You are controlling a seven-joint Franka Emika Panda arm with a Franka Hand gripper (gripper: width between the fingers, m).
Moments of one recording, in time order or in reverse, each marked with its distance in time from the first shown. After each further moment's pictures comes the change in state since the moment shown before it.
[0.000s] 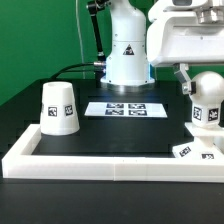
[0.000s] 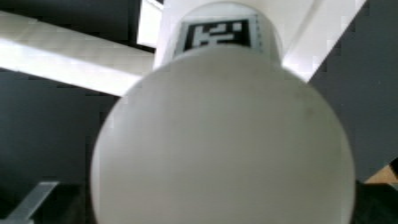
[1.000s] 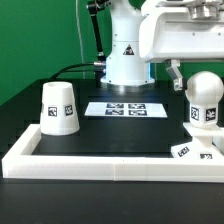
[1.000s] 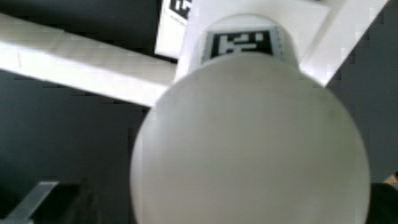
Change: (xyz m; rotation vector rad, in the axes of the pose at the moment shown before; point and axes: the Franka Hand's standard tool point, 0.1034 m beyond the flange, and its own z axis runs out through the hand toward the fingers) arm -0.011 0.008 -0.001 0.012 -0.071 0.003
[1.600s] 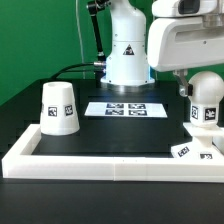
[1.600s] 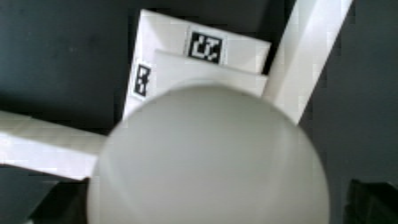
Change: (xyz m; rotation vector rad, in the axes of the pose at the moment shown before) arm 0.000 -0.009 0.004 0.090 -0.316 0.023
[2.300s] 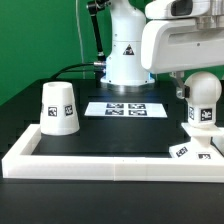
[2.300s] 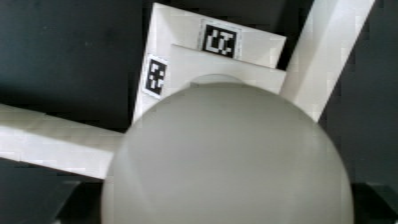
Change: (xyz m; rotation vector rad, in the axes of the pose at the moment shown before) arm 0.000 0.009 0.001 -0.005 0.016 0.000
